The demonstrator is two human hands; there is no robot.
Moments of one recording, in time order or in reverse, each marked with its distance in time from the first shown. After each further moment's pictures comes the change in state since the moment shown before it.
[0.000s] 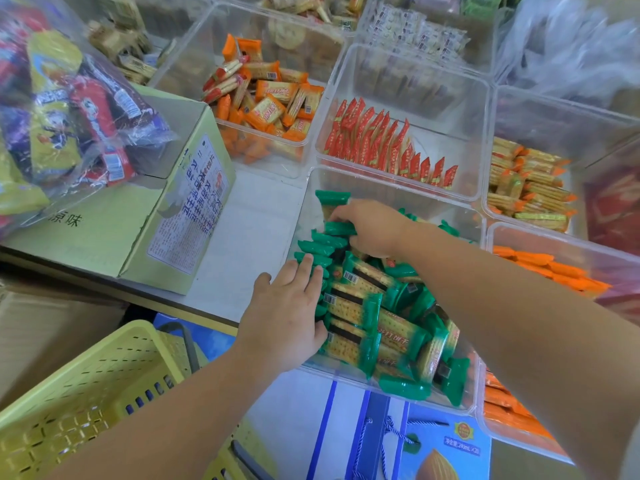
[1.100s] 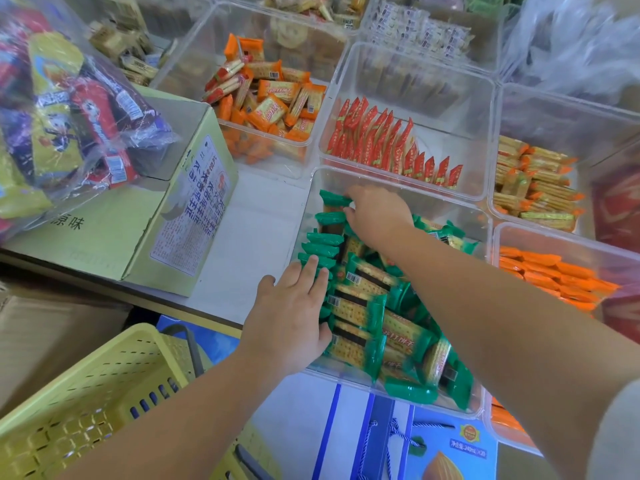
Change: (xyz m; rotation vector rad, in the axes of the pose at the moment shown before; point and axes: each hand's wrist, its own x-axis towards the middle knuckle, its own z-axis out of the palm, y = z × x) left_hand 0.000 0.000 0.001 -0.034 0.017 0.006; right_hand 0.021 0.002 0.010 -0.039 0.307 0.274
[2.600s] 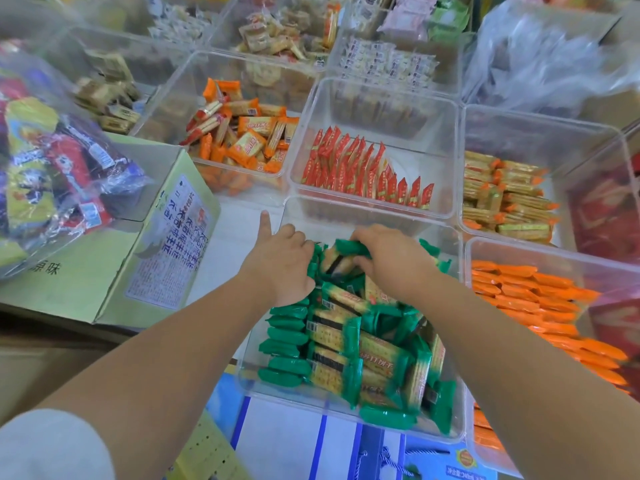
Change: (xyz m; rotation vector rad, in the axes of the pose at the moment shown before) left_hand 0.117 -0.024 -0.044 0.249 -0.122 0.133; right_hand -0.066 0.046 -0.027 0.118 -0.058 -0.100
